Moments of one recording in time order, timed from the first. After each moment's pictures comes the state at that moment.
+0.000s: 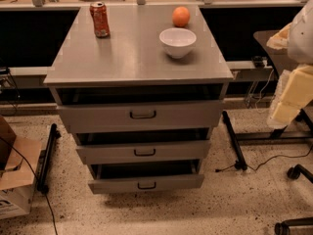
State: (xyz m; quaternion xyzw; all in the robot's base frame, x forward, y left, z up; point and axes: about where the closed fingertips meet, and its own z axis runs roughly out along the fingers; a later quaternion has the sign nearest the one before) arm 0.438 -0.217 0.976 -0.60 0.78 -0.03 0.16
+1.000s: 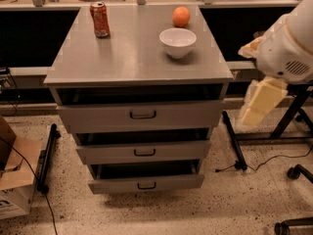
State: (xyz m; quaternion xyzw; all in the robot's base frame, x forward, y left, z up) arm 0.461 -0.181 0.943 -0.62 0.75 0.01 0.21
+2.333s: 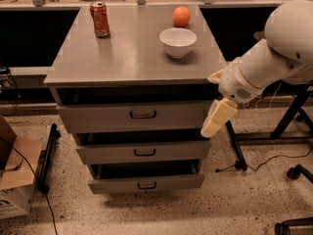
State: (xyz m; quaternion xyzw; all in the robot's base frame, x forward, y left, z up) arm 0.525 -0.143 0.830 -0.61 0.75 0.10 0.23
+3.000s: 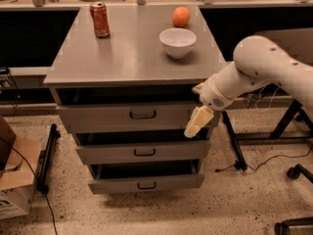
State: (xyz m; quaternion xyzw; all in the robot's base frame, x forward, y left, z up) arm 0.588 -0.117 0.740 -0.60 0.75 0.15 0.24
